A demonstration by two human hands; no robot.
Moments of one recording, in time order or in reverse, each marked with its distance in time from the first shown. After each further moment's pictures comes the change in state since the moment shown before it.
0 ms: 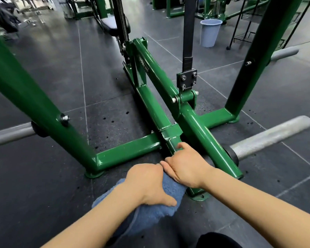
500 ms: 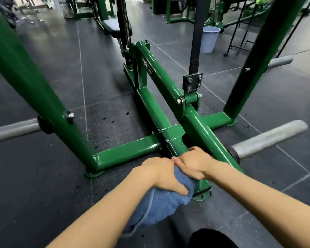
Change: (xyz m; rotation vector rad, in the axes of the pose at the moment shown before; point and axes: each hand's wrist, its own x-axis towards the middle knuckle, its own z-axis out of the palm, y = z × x) left_hand 0.031 -0.006 0.001 -0.144 -0.123 0.134; right_hand 0.012 -0.003 -0.026 0.169 -0.643 0.215
